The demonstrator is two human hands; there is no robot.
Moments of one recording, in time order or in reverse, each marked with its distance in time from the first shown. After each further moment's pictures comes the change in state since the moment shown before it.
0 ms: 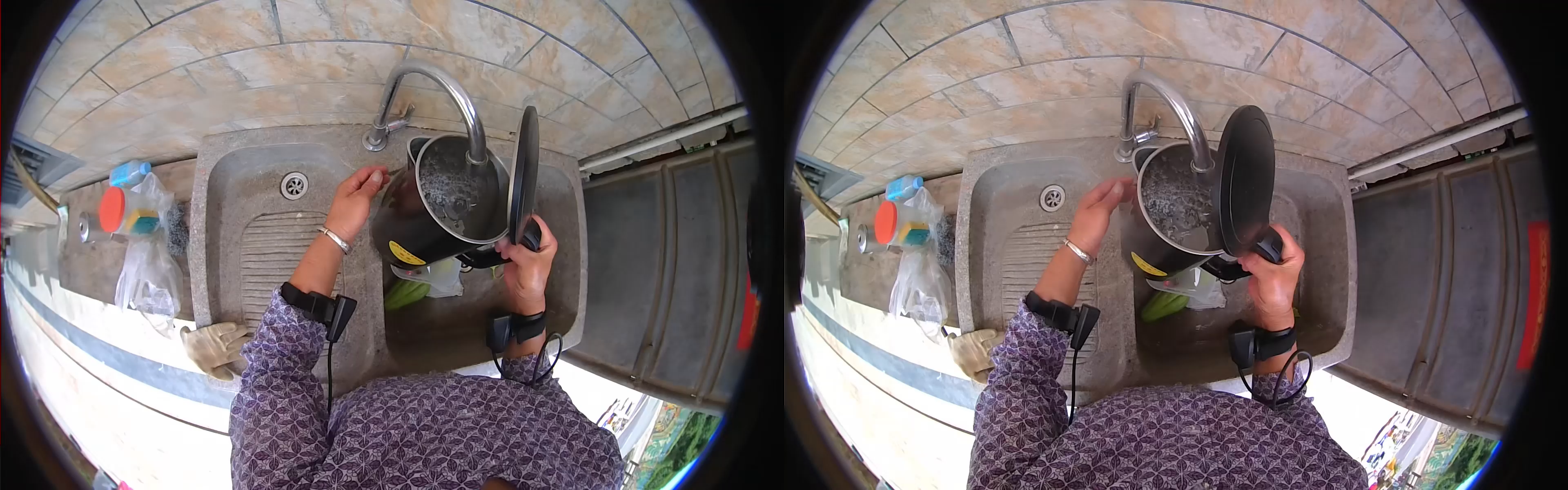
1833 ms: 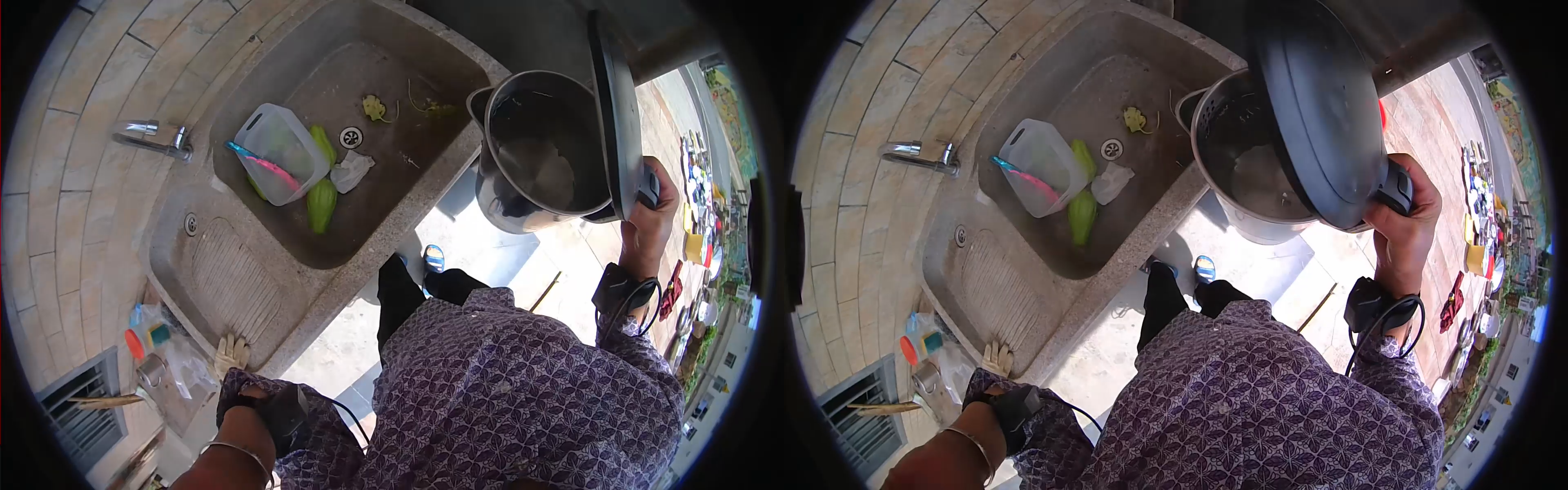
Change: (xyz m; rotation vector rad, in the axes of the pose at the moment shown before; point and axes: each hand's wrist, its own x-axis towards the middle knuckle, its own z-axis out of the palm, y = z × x) left_hand -0.343 0.181 0.164 0.015 -0.173 2.032; right_hand -0.349 -0.130 -0.268 -0.293 0.658 -0.211
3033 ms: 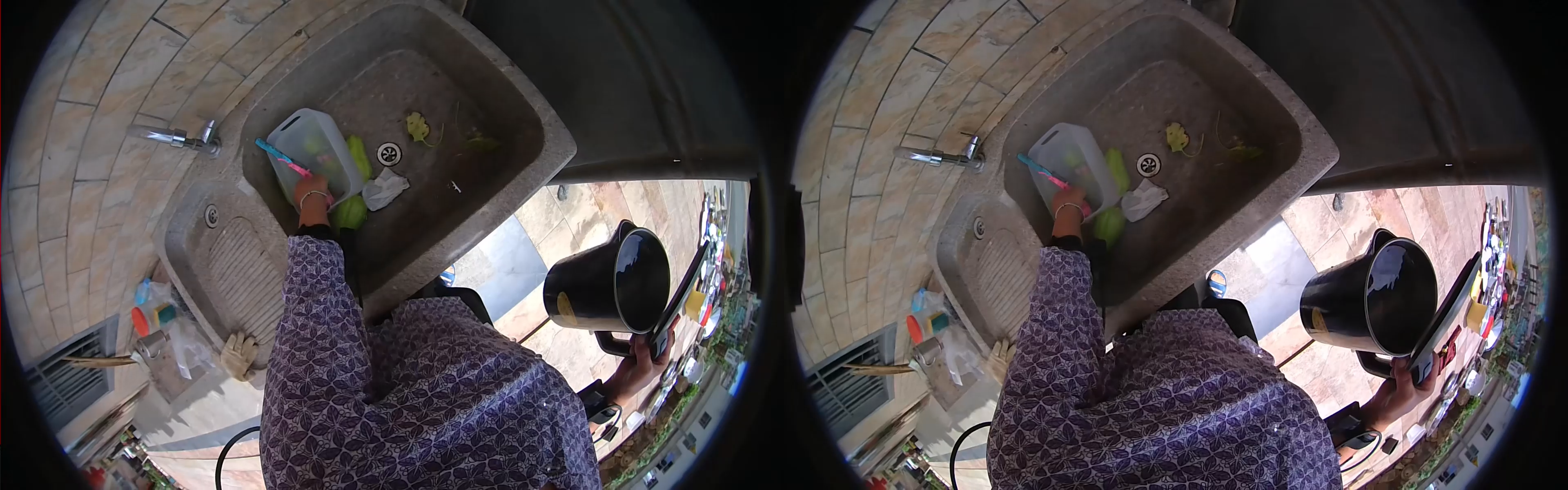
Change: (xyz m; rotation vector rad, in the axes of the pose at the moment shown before) left_hand -0.522 -0.150 -0.056 0.896 -1.084 -2.277; right_hand -0.061 0.015 -0.048 -0.153 0.595 0.135
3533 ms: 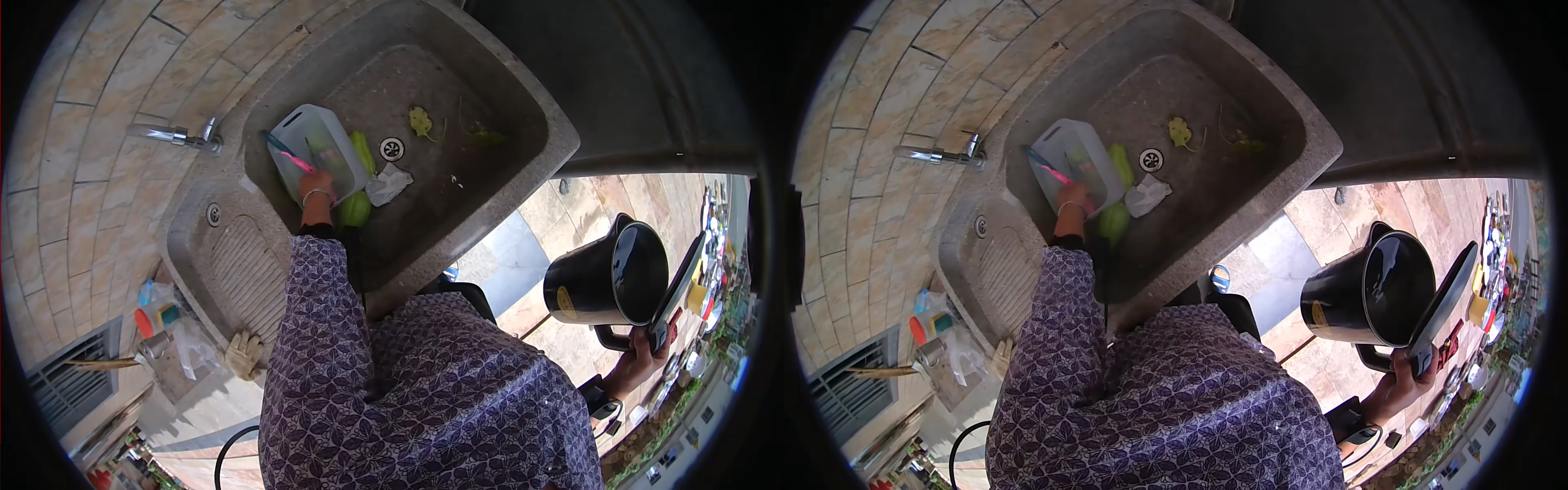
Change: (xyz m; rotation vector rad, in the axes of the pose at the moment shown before) left_hand -0.045 0.028 -0.016 -0.293 0.012 -0.050; right_hand -0.008 0.004 -0.003 -0.018 -0.036 0.042
